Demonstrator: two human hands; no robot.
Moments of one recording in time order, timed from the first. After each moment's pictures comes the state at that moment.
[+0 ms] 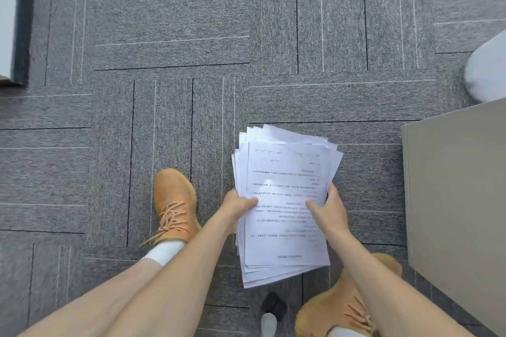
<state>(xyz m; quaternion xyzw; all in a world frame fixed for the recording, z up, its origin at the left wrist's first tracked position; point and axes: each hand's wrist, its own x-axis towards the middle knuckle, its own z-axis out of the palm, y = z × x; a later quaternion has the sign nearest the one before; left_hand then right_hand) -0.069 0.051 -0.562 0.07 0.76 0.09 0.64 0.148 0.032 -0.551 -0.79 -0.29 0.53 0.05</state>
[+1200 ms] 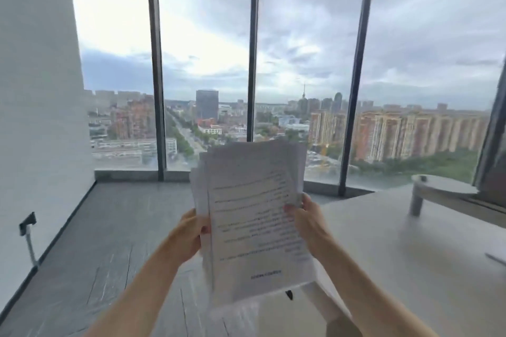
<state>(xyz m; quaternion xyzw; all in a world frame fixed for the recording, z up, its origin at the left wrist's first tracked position) 0.021 0.014 0.184 0.57 0.34 0.41 0.63 0.248 -0.104 0.219 -0.63 -0.41 0.26 0.60</state>
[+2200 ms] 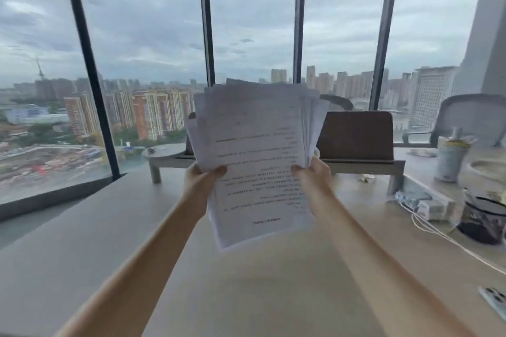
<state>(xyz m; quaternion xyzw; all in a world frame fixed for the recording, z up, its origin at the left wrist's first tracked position) 0.458 -0.340 0.267 0.64 0.07 0.23 0.73 0.488 -0.565 0.266 -0.70 -0.06 -0.15 0.70</state>
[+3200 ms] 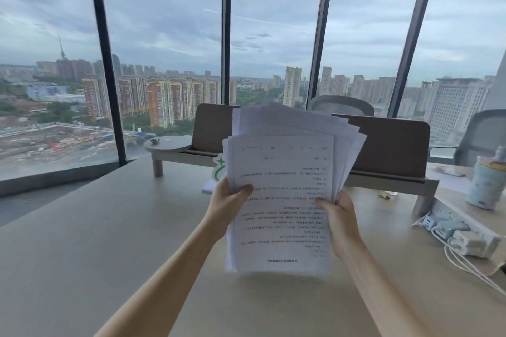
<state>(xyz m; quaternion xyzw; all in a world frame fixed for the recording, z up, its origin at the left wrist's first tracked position) 0.520 -0.355 0.205 0.68 -0.02 0.20 0.70 0.553 -0.585 0.189 -0.65 -0.07 -0.08 0.75</state>
